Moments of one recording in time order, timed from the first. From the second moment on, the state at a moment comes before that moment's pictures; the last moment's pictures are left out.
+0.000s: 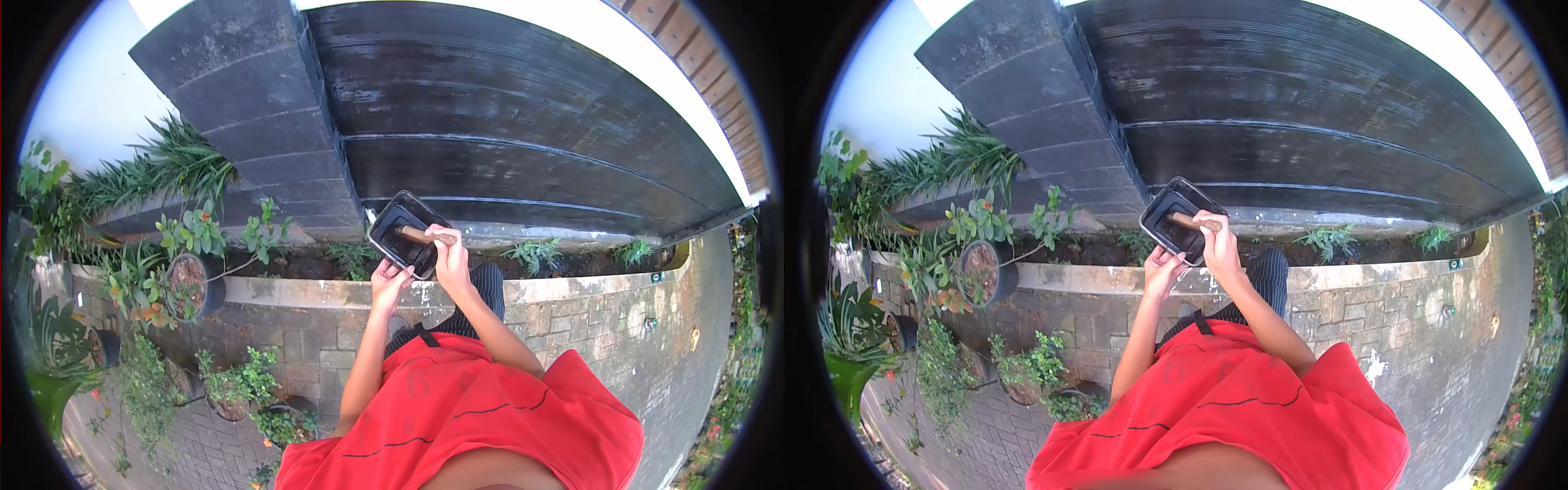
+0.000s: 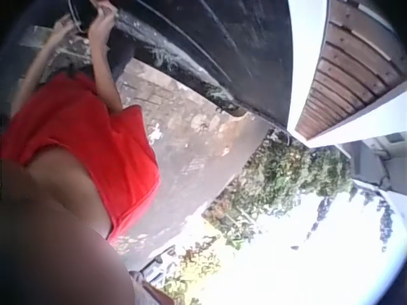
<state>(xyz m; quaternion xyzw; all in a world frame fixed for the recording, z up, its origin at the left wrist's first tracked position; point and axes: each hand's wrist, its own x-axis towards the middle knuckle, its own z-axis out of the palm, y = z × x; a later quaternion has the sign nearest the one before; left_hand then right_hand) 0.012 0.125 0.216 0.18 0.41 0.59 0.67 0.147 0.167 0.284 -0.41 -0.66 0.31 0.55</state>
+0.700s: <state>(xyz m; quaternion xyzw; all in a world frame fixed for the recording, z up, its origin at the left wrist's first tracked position) 0.048 0.143 0.260 0.41 0.36 0.49 0.68 0.274 0.106 0.354 -0.71 -0.59 0.14 0.36</state>
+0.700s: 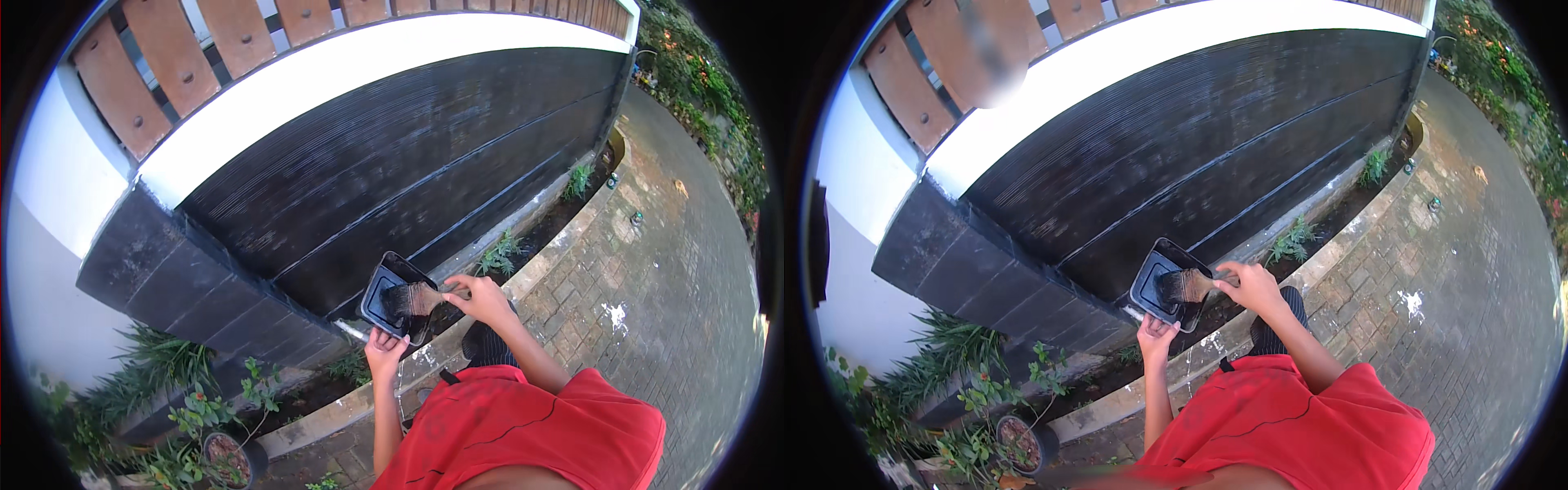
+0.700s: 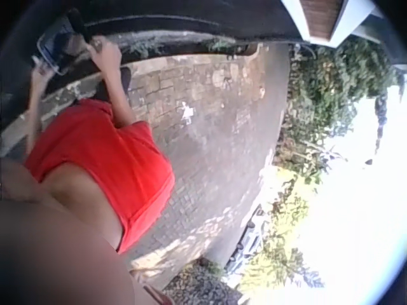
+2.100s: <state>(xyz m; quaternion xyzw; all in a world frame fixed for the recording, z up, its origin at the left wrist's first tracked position) 0.338 0.139 0.230 0.20 0.39 0.67 0.60 0.662 0.329 0.382 -0.67 -0.60 -0.01 0.44</state>
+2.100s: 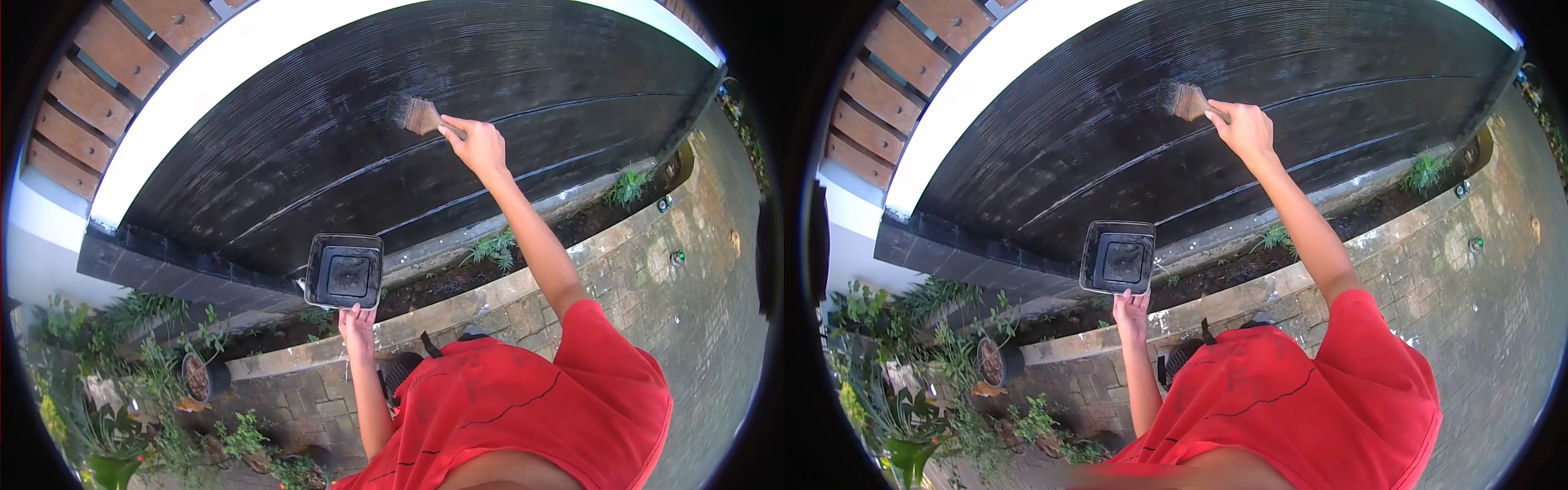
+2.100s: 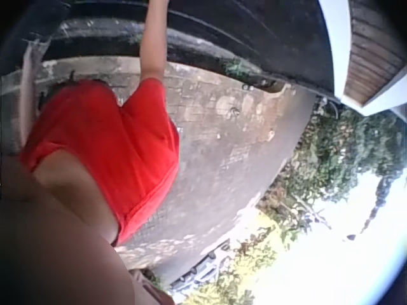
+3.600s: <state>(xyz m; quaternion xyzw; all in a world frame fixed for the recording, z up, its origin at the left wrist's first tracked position) 0.267 0.110 0.202 0.17 0.39 0.71 0.56 0.781 -0.008 0.056 -0.60 0.21 0.43 0.64</state>
